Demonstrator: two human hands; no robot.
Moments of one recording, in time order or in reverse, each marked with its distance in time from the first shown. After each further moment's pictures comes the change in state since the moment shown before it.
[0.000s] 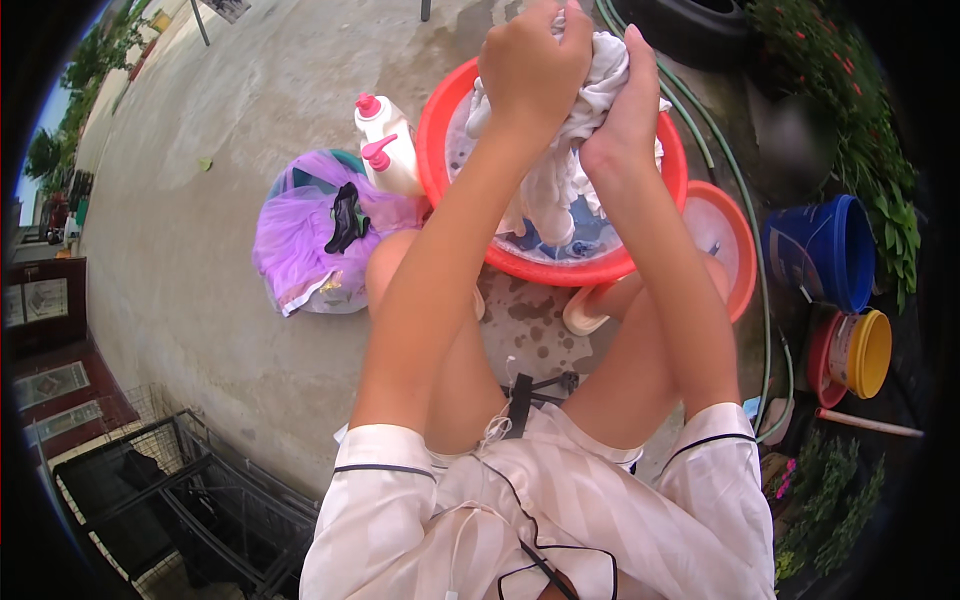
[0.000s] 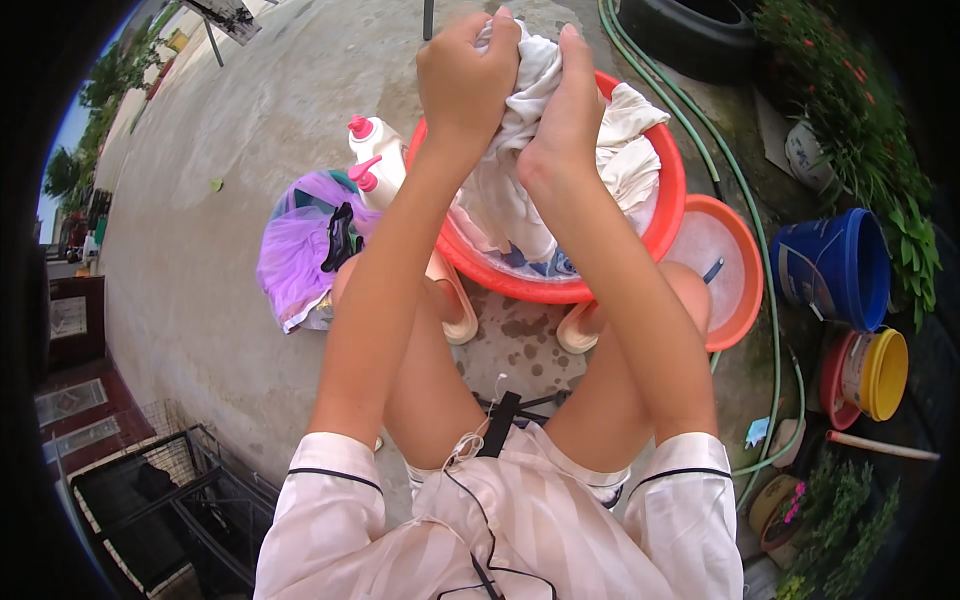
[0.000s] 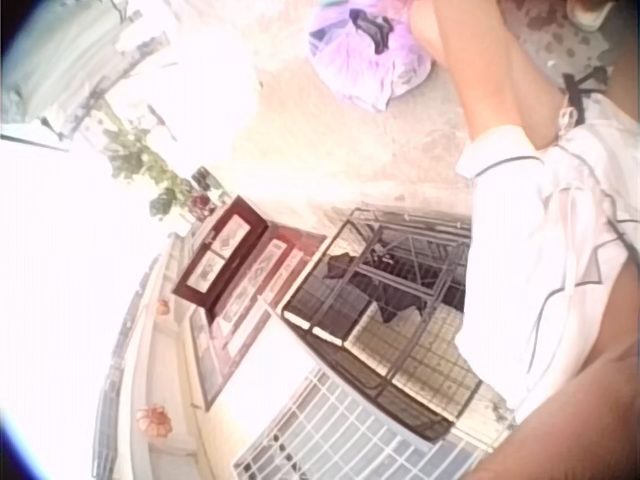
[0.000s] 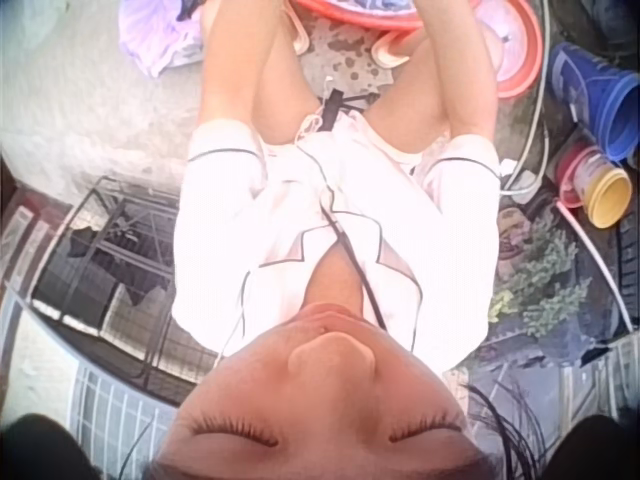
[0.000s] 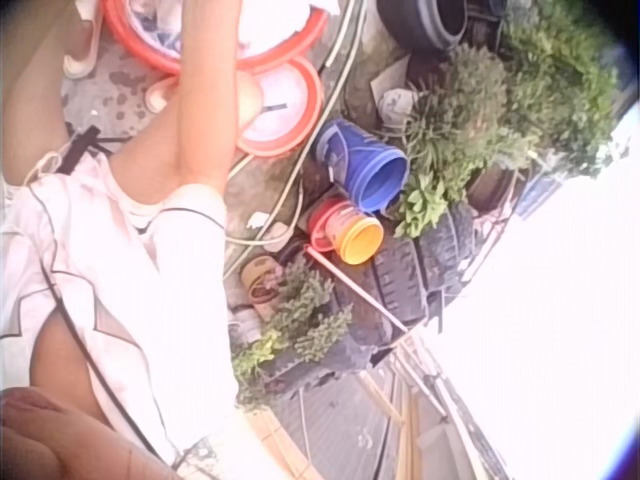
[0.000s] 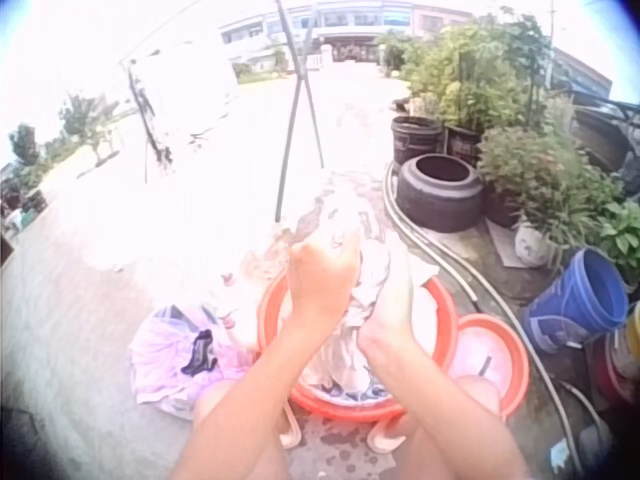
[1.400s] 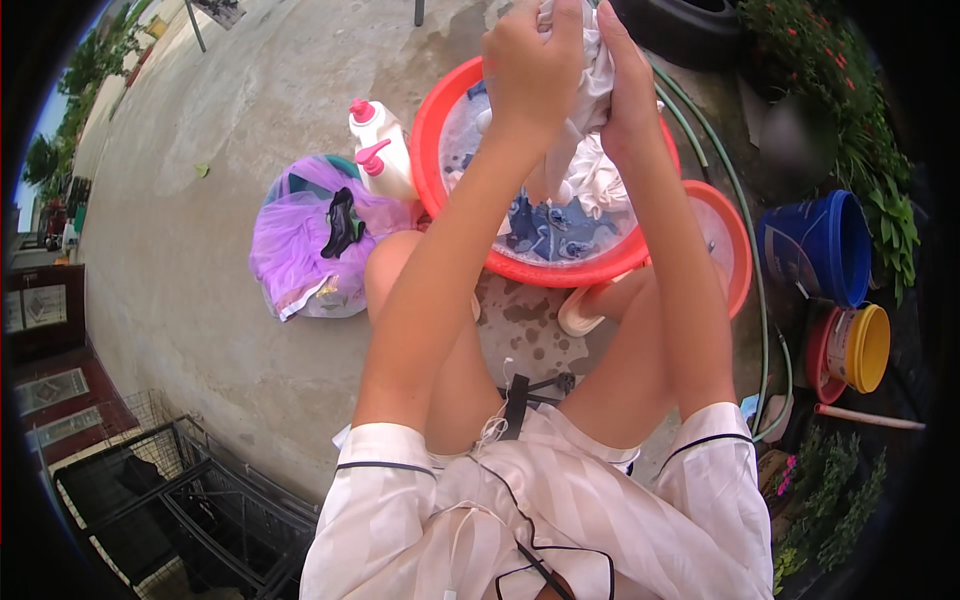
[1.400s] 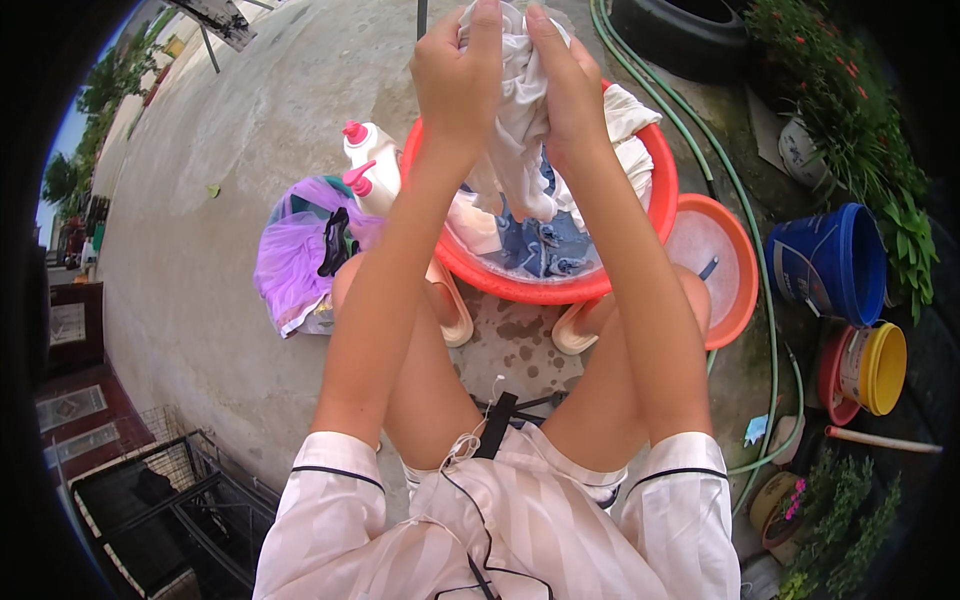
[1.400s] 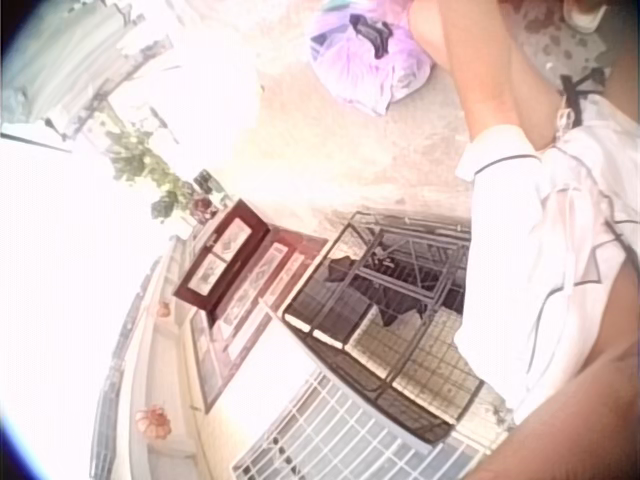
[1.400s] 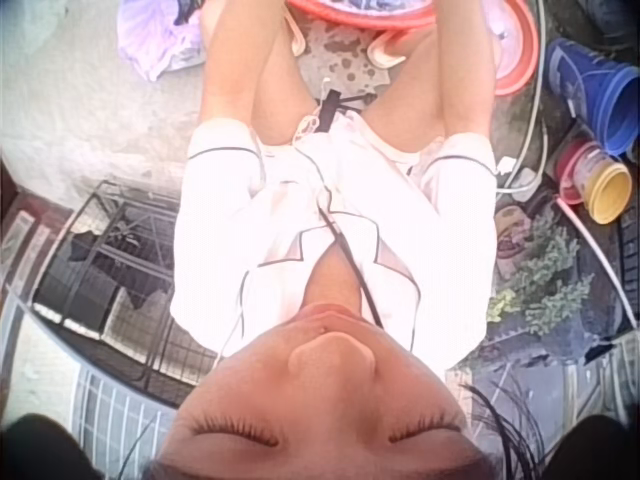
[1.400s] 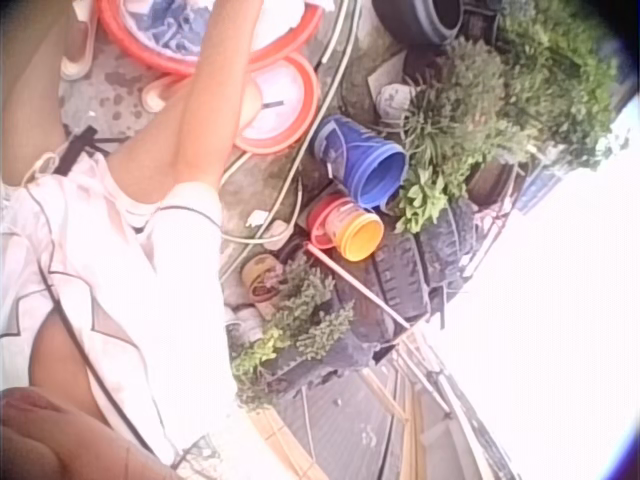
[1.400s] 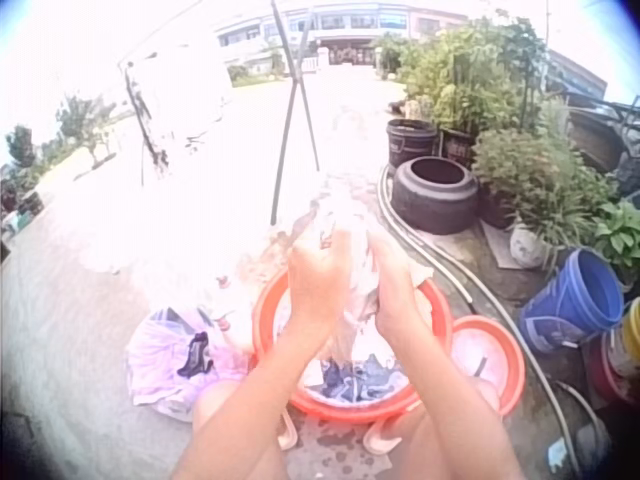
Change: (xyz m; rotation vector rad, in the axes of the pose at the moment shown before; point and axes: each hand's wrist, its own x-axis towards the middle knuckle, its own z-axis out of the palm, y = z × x) left_hand 0.001 0.005 0.022 -0.500 0.177 0.060; right_hand 0.020 -0.017 -0.014 -0.250 -0.156 -0.198
